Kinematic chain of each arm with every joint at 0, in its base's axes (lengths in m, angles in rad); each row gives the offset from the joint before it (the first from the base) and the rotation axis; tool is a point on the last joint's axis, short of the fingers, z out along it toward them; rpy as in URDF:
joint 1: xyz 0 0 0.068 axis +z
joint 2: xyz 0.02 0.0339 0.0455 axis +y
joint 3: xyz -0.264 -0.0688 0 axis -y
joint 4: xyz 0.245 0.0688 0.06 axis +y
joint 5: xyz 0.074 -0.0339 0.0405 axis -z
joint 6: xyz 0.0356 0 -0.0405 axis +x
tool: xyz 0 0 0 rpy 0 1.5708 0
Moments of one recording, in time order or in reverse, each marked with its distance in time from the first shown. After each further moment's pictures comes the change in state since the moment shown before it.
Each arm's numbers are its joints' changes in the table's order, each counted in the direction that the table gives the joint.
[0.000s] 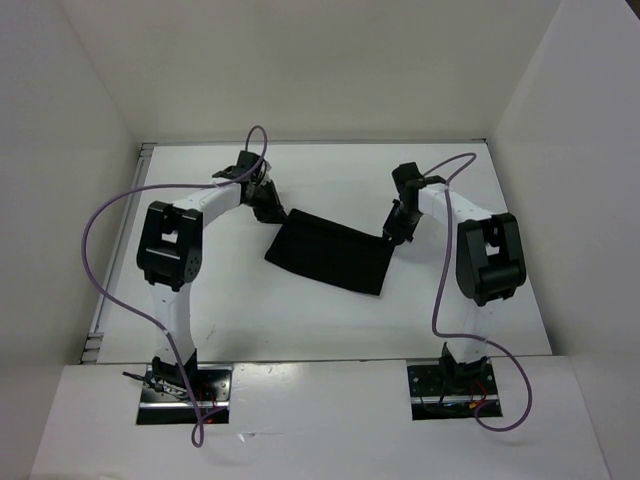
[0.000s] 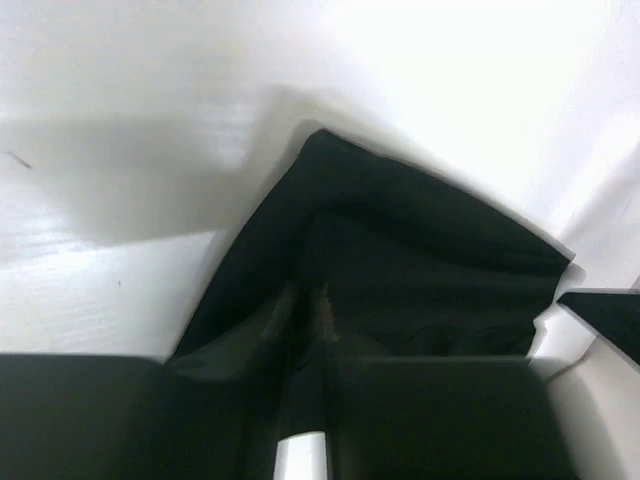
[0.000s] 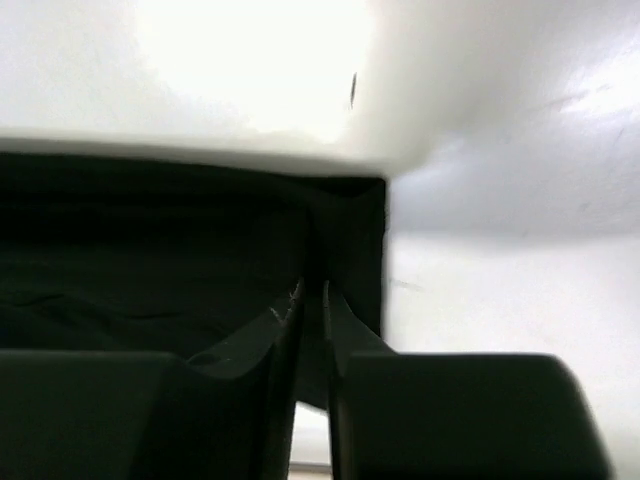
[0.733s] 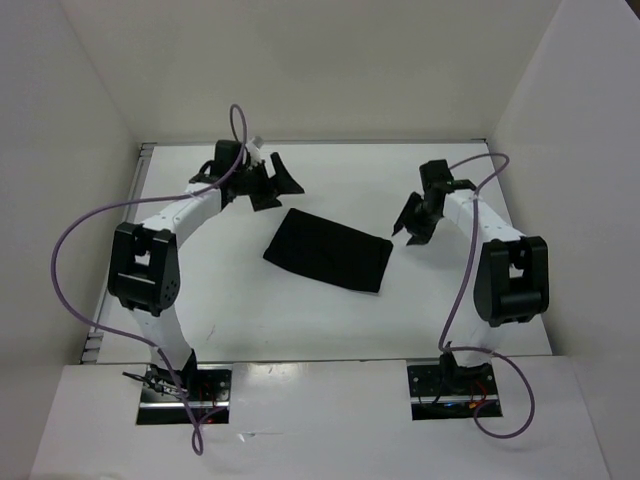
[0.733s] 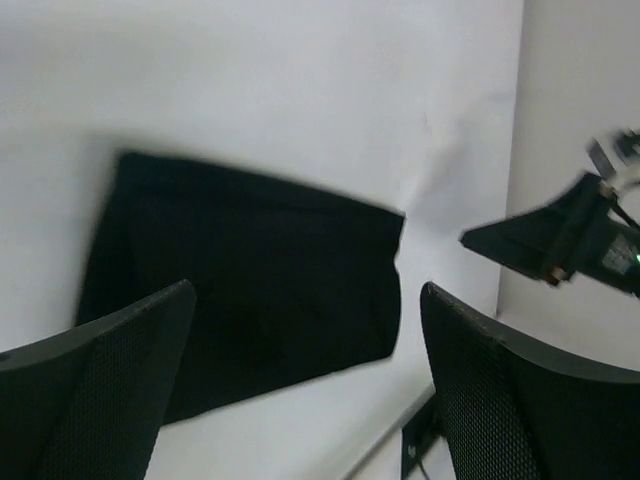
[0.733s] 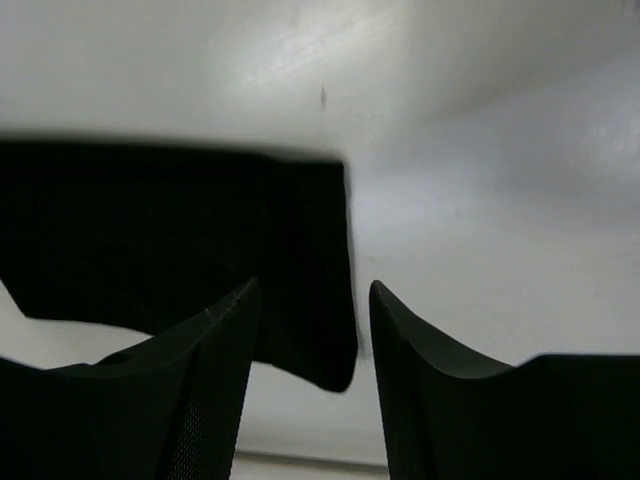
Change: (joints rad) left arm 0.038 -0.228 -0.099 -0.232 0.169 -0.024; right arm -0.106 -0.151 -0.020 -0.038 -0.023 -0.067
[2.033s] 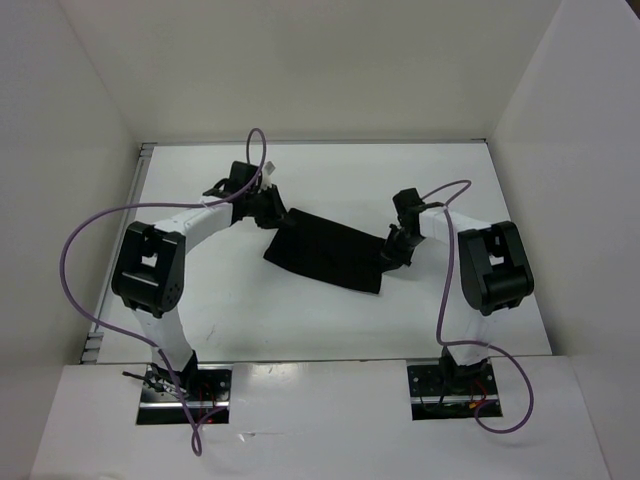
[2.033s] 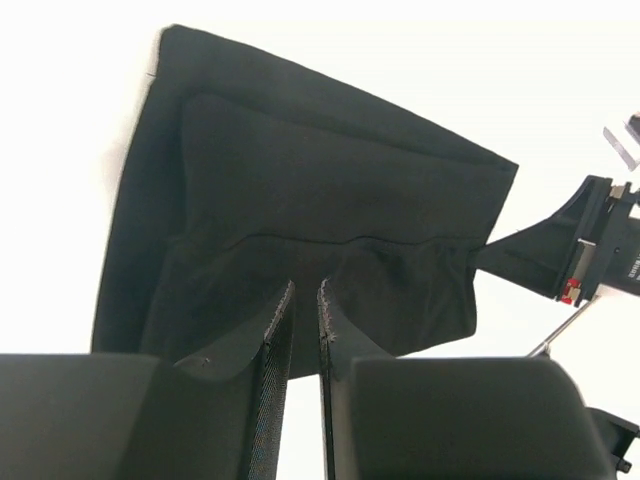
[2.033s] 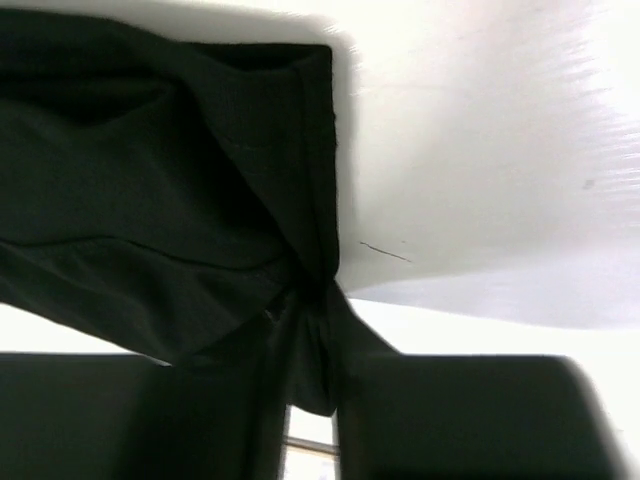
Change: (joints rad) left arm -0.085 -0.027 -0.188 0.001 -0.111 0.082; right arm 0.123 0.079 -0.247 -0.124 -0.100 0.041
